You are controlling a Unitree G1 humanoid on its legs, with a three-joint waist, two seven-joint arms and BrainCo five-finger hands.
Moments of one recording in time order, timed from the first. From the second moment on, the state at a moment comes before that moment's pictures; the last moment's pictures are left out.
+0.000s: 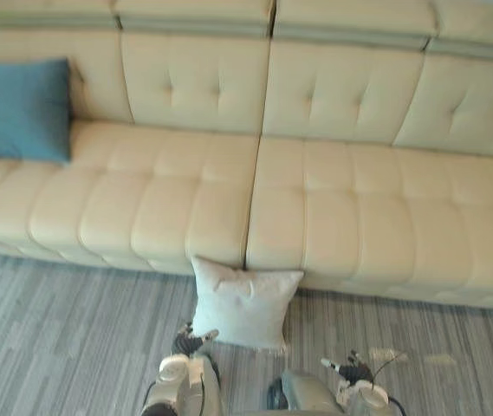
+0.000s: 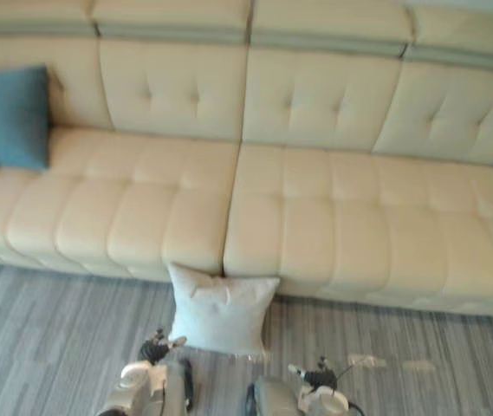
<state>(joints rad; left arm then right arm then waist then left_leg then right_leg) -0.13 0.04 0.12 0.96 -0.06 -0.12 0.11 -0.01 -0.04 -0.23 0.90 0.10 -0.07 -0.14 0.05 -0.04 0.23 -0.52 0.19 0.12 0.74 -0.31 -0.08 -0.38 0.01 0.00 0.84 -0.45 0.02</state>
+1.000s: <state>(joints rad) -0.96 0.35 0.03 0.68 -0.20 -0.17 0.25 -0.97 -0.28 -0.13 0.60 0.36 -0.18 -0.28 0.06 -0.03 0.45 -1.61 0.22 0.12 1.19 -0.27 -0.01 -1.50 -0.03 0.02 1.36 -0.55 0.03</state>
